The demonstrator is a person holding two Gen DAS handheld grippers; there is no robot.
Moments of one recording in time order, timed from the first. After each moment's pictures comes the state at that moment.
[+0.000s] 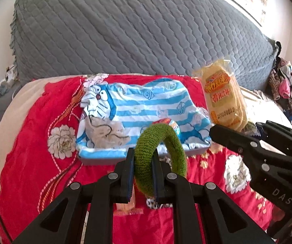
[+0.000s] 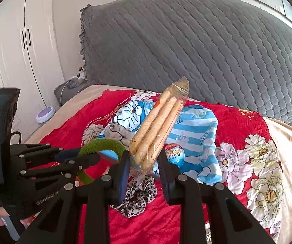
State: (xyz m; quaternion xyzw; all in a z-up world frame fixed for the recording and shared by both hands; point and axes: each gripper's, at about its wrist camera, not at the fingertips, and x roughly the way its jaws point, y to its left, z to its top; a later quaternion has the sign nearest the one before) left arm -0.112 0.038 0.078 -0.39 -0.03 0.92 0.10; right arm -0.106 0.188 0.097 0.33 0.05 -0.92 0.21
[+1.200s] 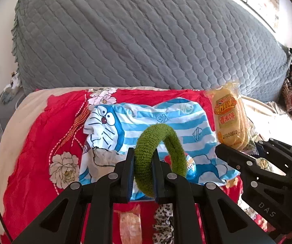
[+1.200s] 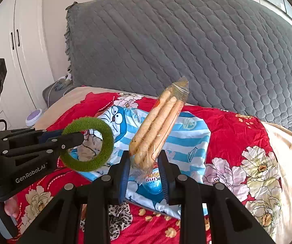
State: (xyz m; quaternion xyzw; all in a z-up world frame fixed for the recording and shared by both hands) left arm -0.192 0.042 0.088 -0.38 -0.03 0.92 0.05; right arm -0.185 0.200 0.084 0.35 0.06 -0.92 0.19
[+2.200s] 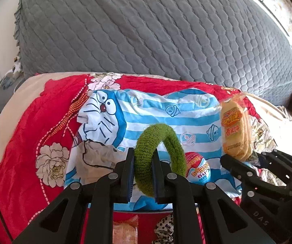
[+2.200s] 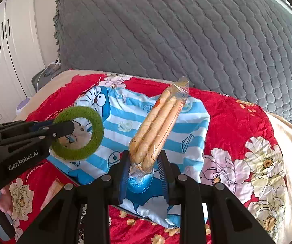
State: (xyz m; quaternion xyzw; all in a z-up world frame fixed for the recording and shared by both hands) left arm -0.226 0.046 0.040 -0.40 -0.06 0.91 0.03; right arm -0.220 0.204 0.035 0.39 0.08 -0.90 0.17
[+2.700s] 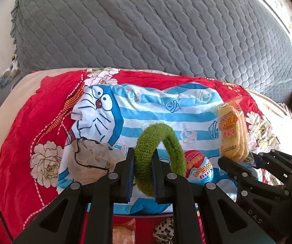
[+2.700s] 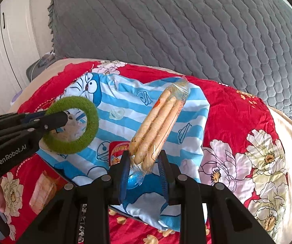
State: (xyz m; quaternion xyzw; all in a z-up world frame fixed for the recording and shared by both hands) left arm -0.236 0.052 0.027 -0.42 -0.05 0.91 0.03; right arm -0.233 0.207 0.015 0.42 0.10 -0.89 0.15
